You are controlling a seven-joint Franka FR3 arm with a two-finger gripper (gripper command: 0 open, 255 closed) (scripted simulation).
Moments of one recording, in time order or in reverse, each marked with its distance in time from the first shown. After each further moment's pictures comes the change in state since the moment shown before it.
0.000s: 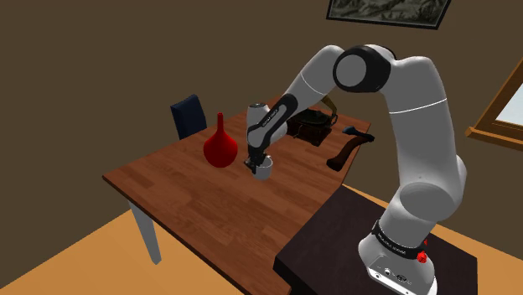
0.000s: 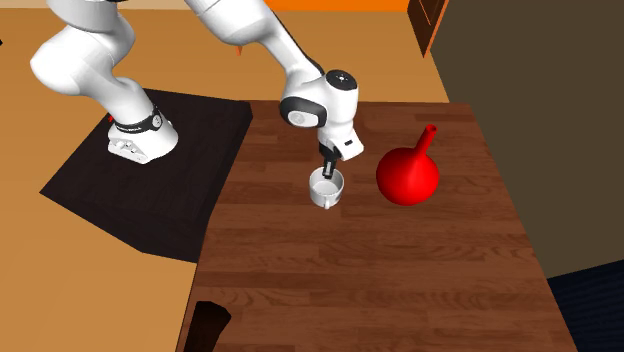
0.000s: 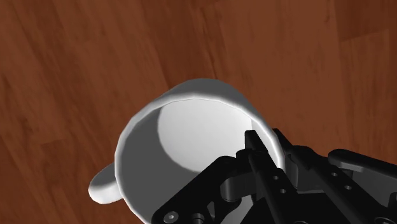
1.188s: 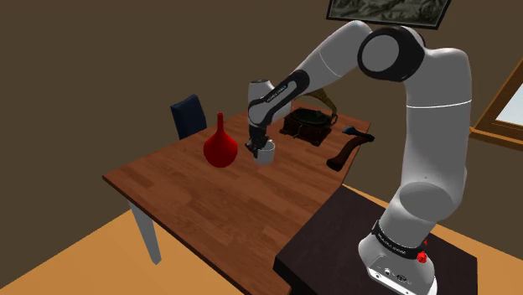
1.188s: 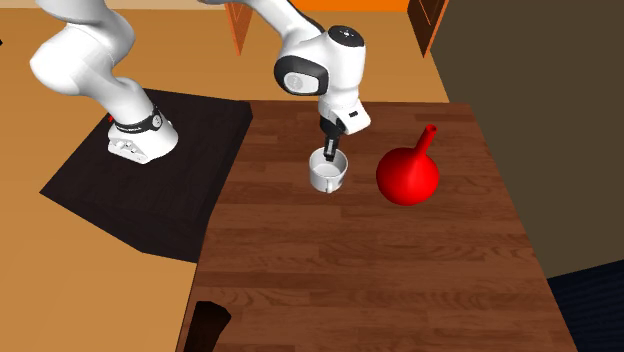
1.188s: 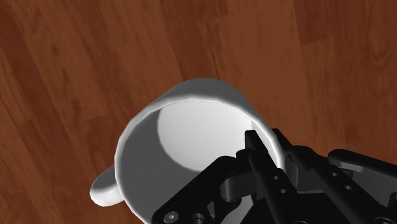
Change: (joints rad) arm -0.009 -0.194 0.013 -0.016 0.021 -0.177 -0.022
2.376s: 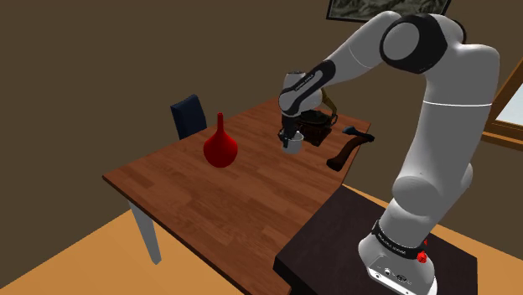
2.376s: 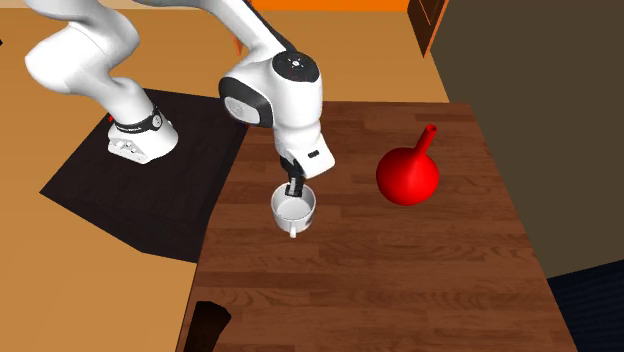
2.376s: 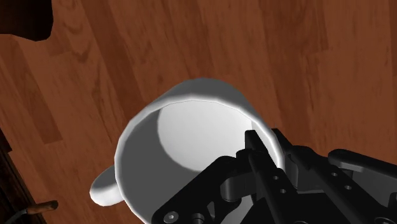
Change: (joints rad) arm -0.183 -0.150 -0.083 -0.148 0.031 0.011 -0.284
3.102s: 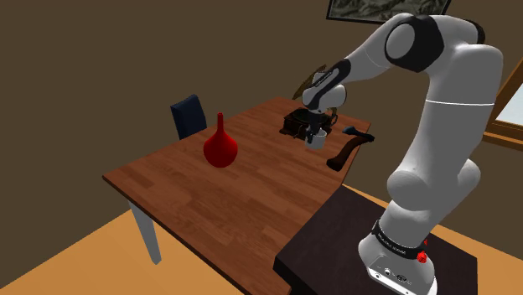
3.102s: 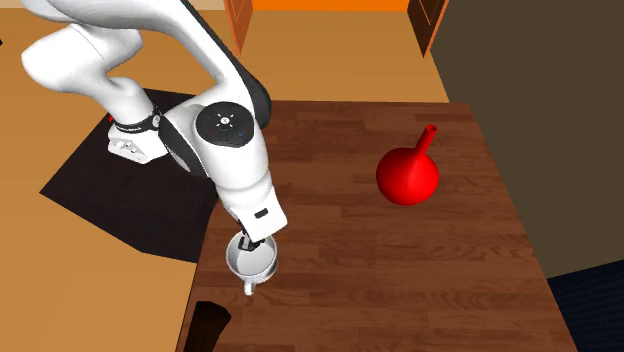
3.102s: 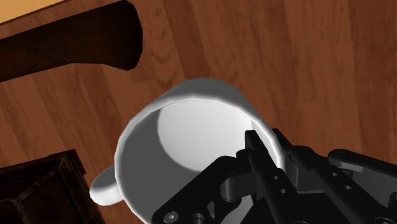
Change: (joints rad) arm -0.171 -0.006 -0.088 -0.007 0.031 0.013 -0.279
